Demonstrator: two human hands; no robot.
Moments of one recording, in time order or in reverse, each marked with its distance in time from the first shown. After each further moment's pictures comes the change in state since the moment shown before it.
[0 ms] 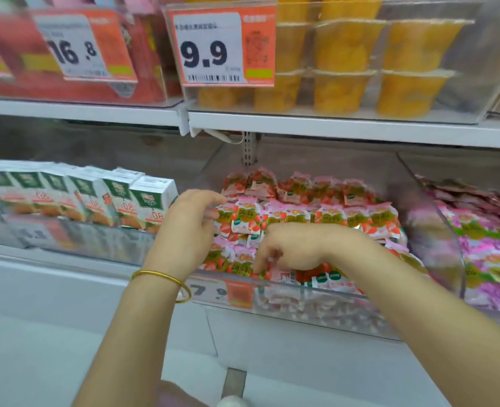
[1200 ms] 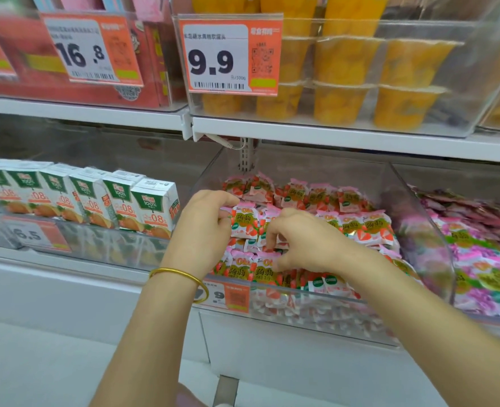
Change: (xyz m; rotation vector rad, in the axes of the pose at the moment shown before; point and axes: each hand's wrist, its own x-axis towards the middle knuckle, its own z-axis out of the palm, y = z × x) left_hand 0.003 0.014 0.008 -0.014 0.003 0.004; right_hand -0.016 0.003 0.004 -0.069 0.435 0.127
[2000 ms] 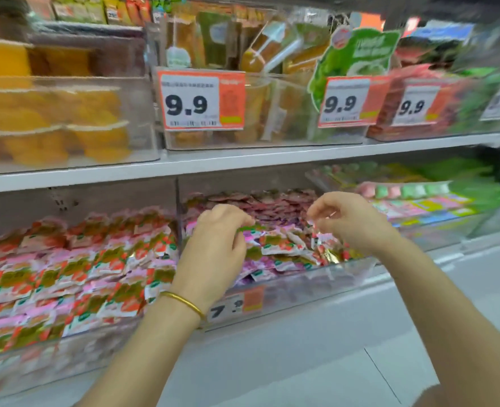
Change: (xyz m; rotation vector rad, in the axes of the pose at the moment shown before) left_hand -0.051 0.244 0.165 -0.122 -0.187 0.624; right_hand -0.280 0.226 -0.080 0.359 0.554 0.631
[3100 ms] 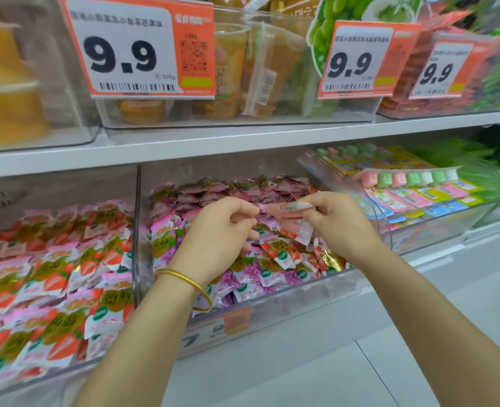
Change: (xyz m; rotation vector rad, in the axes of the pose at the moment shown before) left_hand 0.051 0.004 0.040 -0.535 -0.251 -0.426; right_hand 0.031 0.034 0.037 0.076 0.089 0.106
